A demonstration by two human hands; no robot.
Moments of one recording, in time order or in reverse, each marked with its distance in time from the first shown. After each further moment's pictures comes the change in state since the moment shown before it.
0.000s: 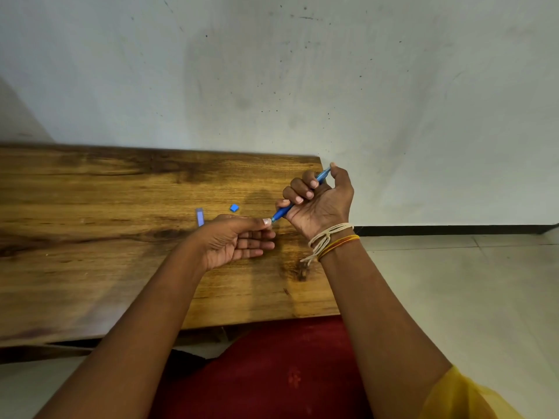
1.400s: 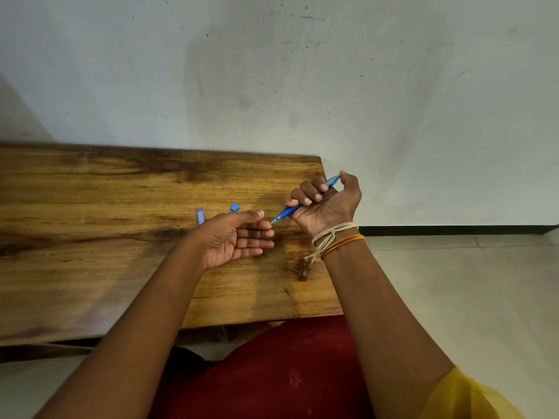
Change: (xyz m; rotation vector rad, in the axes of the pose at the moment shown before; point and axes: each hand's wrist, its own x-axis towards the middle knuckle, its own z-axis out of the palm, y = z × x) left_hand -0.001 0.002 -0.001 -0.013 0.041 -0.029; right_hand 0.000 -0.004 -0.006 0.088 0.114 -0.028
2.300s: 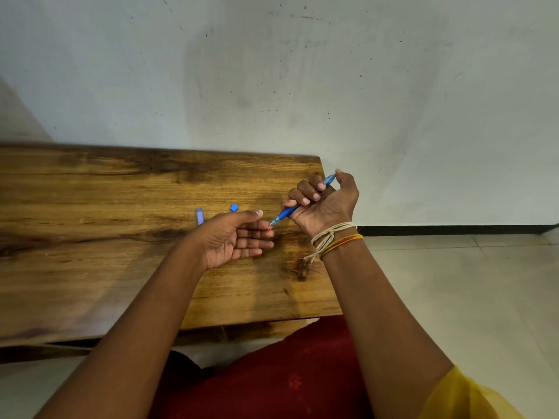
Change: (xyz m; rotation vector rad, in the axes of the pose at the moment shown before) left_hand 0.001 0.000 0.000 0.001 0.002 -0.009; right_hand 0.000 0.001 0.000 -0.017 -0.024 0.009
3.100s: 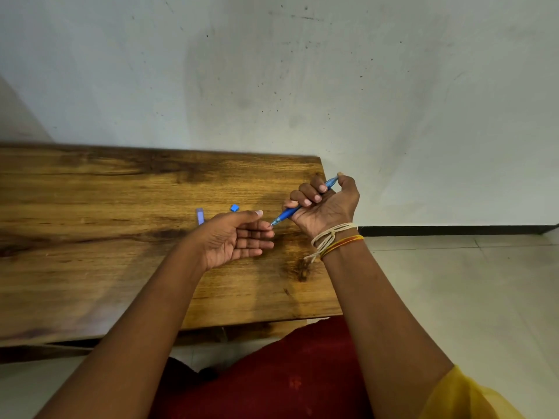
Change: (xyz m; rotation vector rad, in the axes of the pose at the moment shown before) left_hand -0.002 0.001 0.001 0.007 0.004 -0.004; right_hand 0.001 -0.001 -0.001 0.027 0.042 0.006
